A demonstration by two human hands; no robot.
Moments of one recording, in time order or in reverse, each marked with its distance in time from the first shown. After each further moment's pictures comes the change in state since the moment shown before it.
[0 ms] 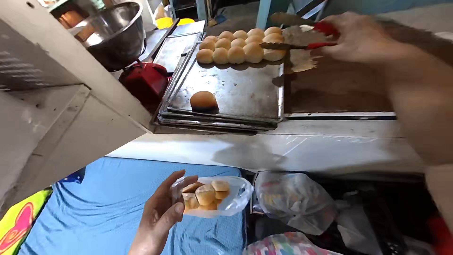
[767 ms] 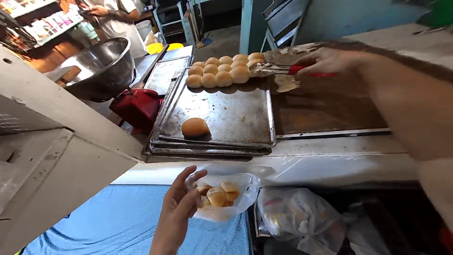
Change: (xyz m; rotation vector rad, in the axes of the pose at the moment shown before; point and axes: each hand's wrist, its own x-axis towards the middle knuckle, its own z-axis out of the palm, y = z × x) left_hand 0.091 -0.017 0.021 -0.127 0.041 -0.066; right_hand 0.025 0.030 -0.006 0.362 -0.321 0.221
